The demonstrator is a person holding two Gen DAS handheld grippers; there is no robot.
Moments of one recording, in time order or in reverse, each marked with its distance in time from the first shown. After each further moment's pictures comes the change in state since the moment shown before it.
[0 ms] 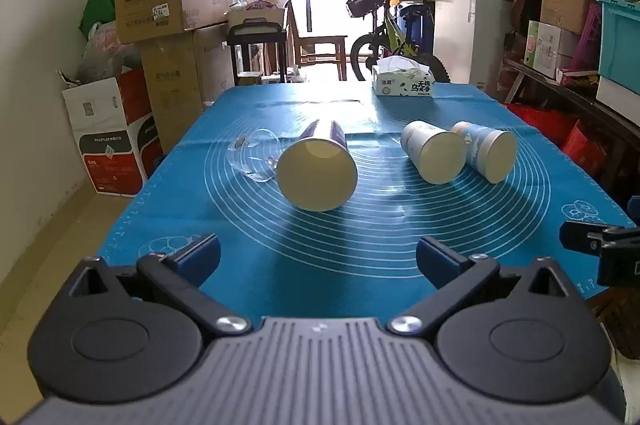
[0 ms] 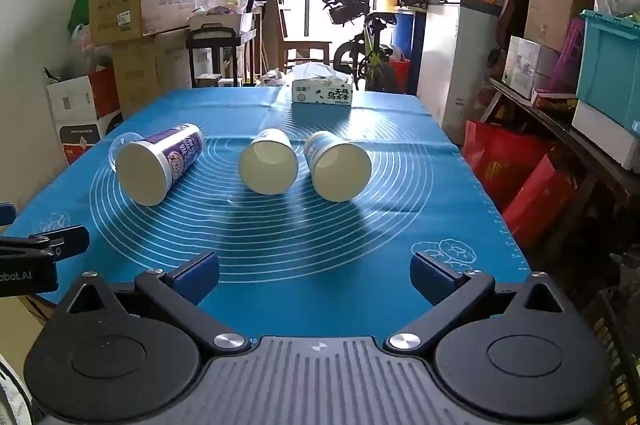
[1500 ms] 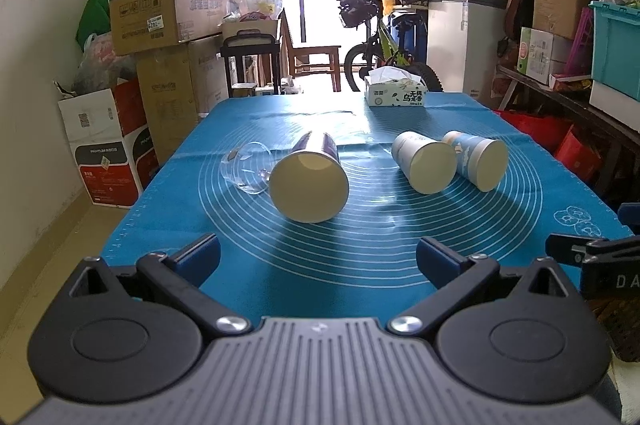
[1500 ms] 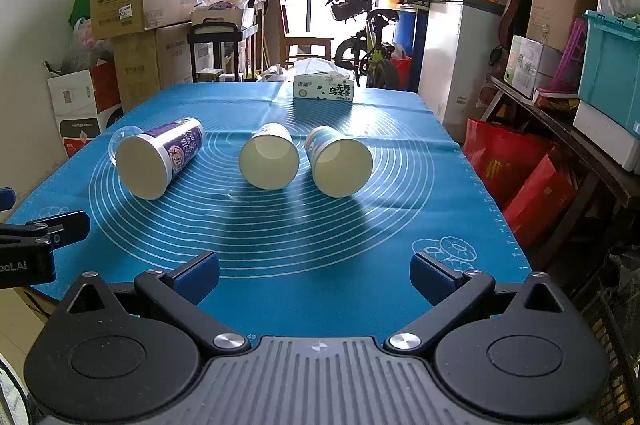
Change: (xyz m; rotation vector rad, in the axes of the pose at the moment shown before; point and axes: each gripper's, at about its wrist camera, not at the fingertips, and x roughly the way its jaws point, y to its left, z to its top) left arm -0.005 0.000 0.002 0.009 -0.027 -0.018; right arm 0.001 0.001 0.000 -0.005 0.010 -0.002
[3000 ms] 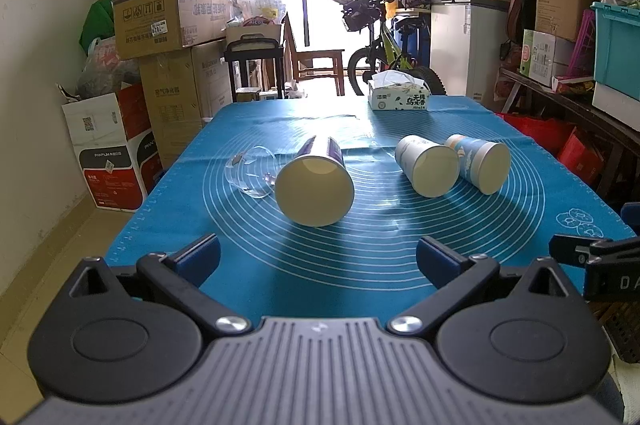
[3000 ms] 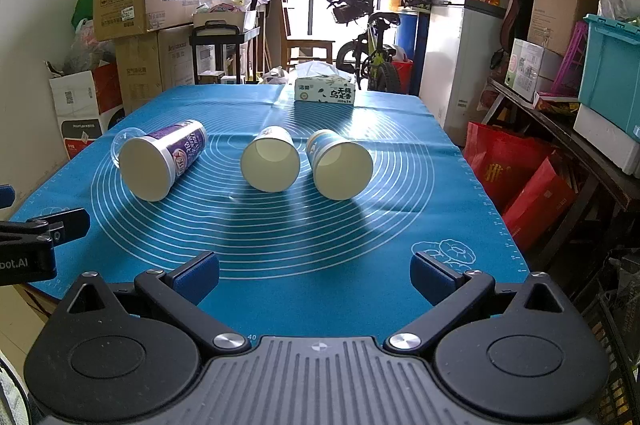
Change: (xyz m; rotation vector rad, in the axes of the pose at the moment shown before) left arm -0.001 -0.001 0.000 0.000 -0.014 0.009; right arm -0.001 0.000 -0.001 -0.006 -0.006 0.003
